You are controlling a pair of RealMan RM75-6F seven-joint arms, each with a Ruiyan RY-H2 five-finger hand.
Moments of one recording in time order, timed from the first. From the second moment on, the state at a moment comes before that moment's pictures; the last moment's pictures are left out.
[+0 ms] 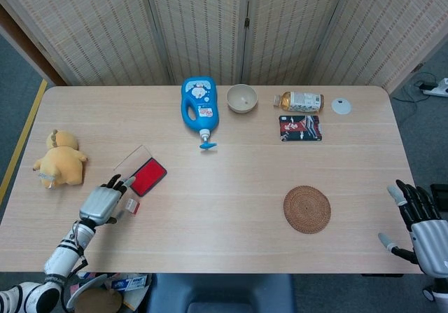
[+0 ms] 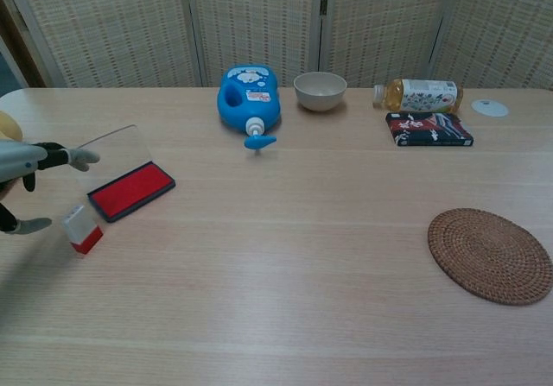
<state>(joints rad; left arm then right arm) -0.57 -1.31 0.01 -1.58 1.15 1.02 0.38 -0.01 -1.04 -0.01 -1.61 -1.69 1.64 0.11</state>
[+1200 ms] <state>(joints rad) -0.04 -1.14 0.04 -1.66 1.44 1.69 0.11 0.03 -1.06 0.05 -1.63 -1.53 1.54 0.06</state>
